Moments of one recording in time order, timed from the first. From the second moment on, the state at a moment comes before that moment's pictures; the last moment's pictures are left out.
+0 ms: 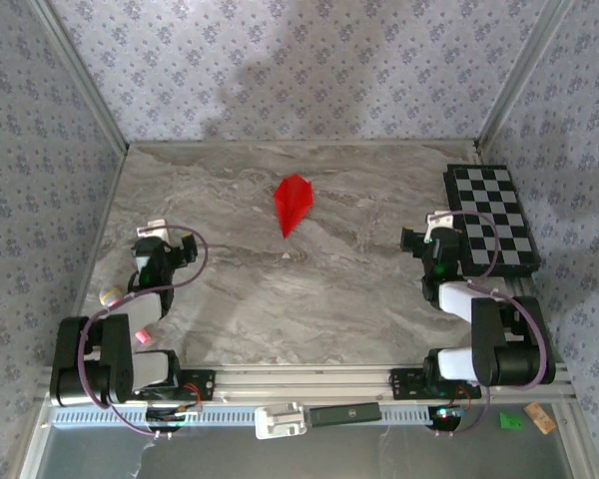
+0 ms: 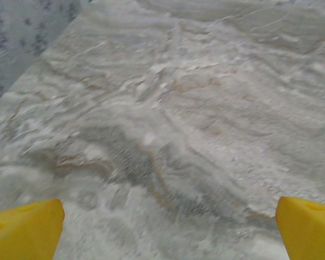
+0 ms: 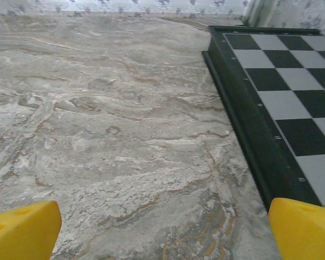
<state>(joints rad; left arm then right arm) 0.04 1.26 0.30 0.52 -0.12 -0.10 0.01 1.34 0.35 0.58 0.18 -0.01</state>
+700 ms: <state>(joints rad) 0.04 1.53 0.38 0.73 -0.02 -0.06 -0.04 1.52 0.37 0.76 0.01 -0.02</state>
